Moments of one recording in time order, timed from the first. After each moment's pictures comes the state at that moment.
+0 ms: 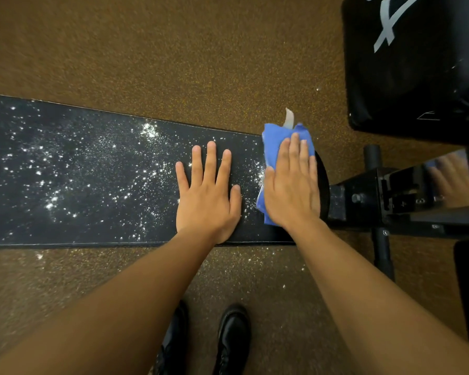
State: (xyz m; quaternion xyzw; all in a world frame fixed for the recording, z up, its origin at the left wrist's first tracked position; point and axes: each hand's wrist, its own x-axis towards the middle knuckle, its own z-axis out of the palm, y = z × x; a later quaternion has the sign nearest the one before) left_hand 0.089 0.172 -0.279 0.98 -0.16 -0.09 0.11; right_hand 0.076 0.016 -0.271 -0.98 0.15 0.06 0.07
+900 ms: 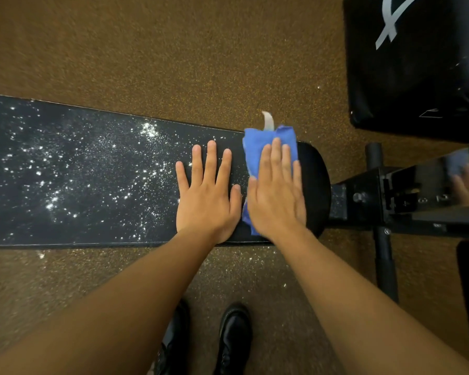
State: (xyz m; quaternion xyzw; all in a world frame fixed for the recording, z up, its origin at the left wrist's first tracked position) left_hand 0.089 0.173 -0.280 0.98 -0.16 -0.09 0.10; right_hand 0.068 0.041 -0.270 -0.99 0.12 0.08 0.07
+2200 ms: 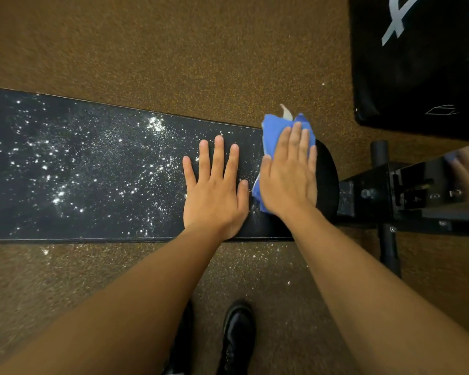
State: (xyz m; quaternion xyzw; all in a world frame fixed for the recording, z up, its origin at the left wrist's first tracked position) left_hand 0.088 0.172 -0.282 0.98 -0.16 -0.09 0.10; right_hand 0.090 0.033 -0.273 -0.98 0.17 0.06 0.07
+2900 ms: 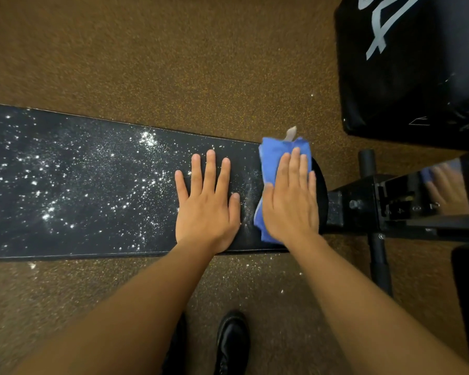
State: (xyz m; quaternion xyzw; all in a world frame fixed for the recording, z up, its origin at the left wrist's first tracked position) left_hand 0.088 0.173 -0.280 0.98 -0.16 -0.09 0.11; right_hand 0.065 0.022 -0.269 -0.98 0.16 0.08 0.05
